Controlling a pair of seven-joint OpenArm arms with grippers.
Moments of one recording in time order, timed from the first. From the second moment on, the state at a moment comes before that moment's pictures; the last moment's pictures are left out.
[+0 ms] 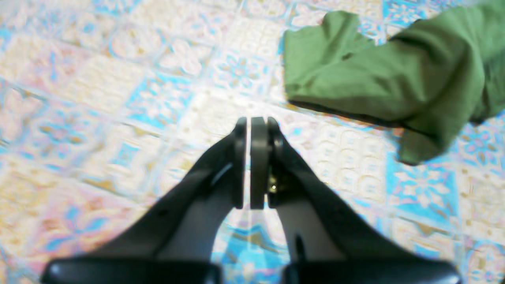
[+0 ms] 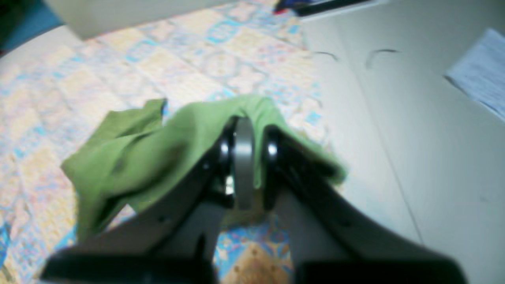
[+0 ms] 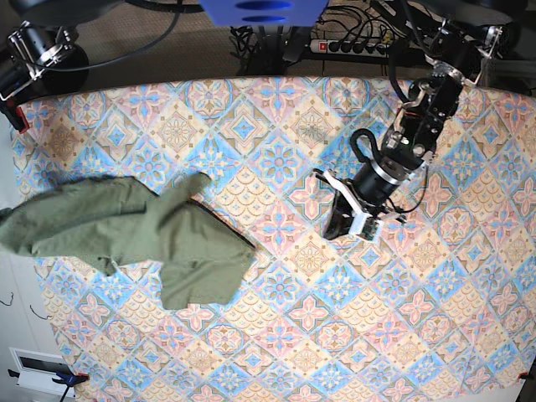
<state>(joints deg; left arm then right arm) -1.6 -29.0 25.0 104.9 -31.2 -1.1 25.2 8.3 35.3 56.5 81.5 54.4 40.9 -70.1</state>
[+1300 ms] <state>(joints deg) 0.1 -19.7 33.1 100.7 -26.0 -1.1 25.2 0.4 16.3 37.1 74.2 40.6 36.6 -70.3</state>
